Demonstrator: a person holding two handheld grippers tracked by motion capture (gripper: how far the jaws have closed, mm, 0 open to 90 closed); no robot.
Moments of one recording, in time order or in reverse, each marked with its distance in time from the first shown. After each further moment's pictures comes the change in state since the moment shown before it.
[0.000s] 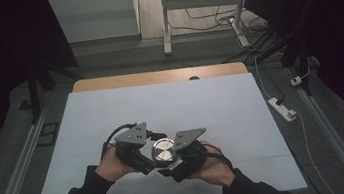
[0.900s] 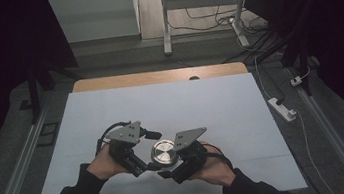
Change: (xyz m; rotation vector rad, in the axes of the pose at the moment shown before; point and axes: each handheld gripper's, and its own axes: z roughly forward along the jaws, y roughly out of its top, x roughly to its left) left arm 0.005 -0.002 -0.014 0.005 -0.123 0.059; right arm 0.004 0.002 -0.001 -0.019 0.080 -0.012
